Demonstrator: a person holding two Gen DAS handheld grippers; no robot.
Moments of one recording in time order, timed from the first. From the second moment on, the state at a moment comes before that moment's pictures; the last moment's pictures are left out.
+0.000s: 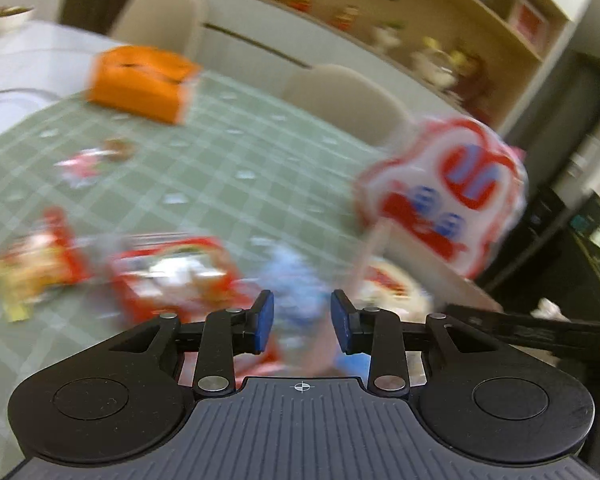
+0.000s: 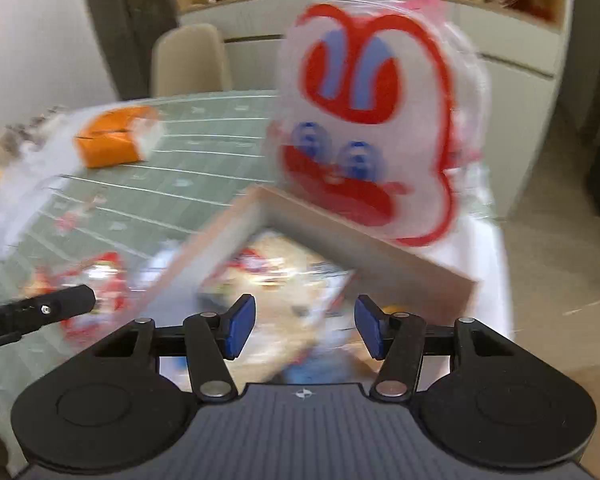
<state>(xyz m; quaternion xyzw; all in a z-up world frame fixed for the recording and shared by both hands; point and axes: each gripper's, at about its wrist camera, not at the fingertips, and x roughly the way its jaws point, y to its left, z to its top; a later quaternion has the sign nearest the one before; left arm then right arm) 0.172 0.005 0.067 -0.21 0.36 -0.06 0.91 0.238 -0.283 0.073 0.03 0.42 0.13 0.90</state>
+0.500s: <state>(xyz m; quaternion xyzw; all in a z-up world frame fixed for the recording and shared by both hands) 0.233 0.140 0.056 -0.14 0.40 -0.02 0.91 0.226 -0.247 0.046 -0.01 0.45 0.04 0.89</state>
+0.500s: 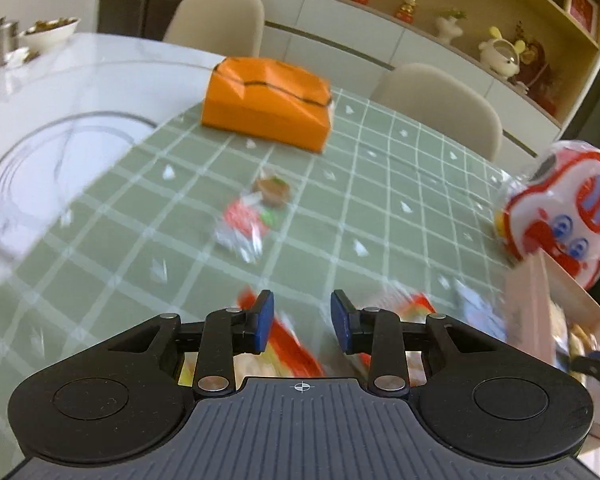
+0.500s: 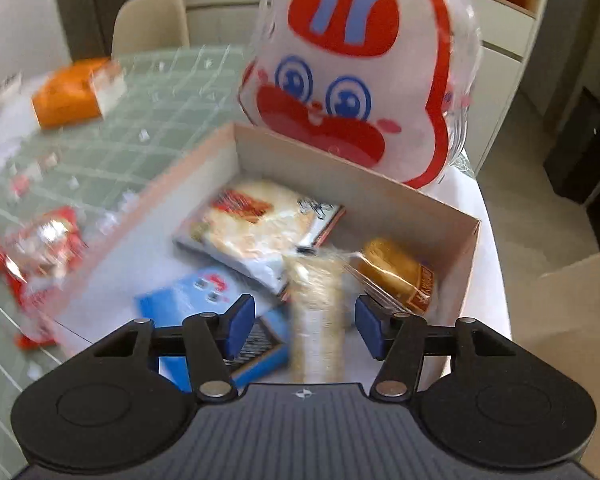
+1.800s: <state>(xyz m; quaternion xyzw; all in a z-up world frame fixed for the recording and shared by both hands) 0.253 0.232 0.048 -0.07 0.40 -0.17 0.90 0.226 0.057 0.036 -0.07 0.45 0.24 0.86</state>
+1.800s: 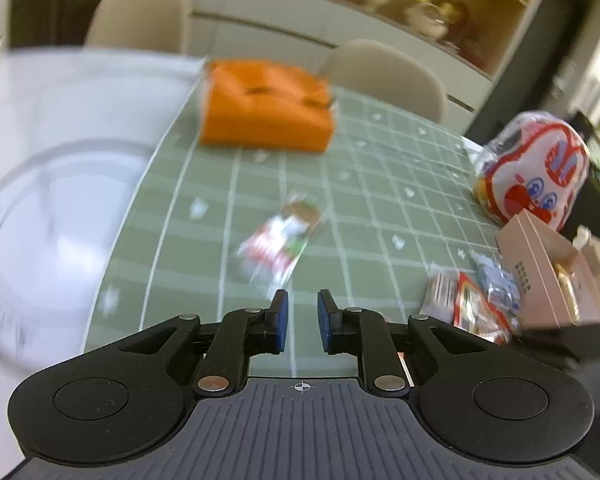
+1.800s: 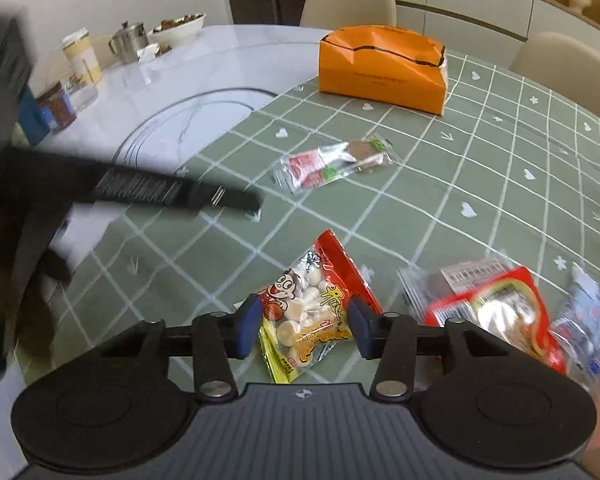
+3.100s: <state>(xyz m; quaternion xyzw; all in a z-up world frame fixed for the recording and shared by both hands) 0.335 0.163 0.028 0.08 0.43 -0.15 0.89 0.132 -0.058 0.023 -0.05 0.45 0.18 0.87</state>
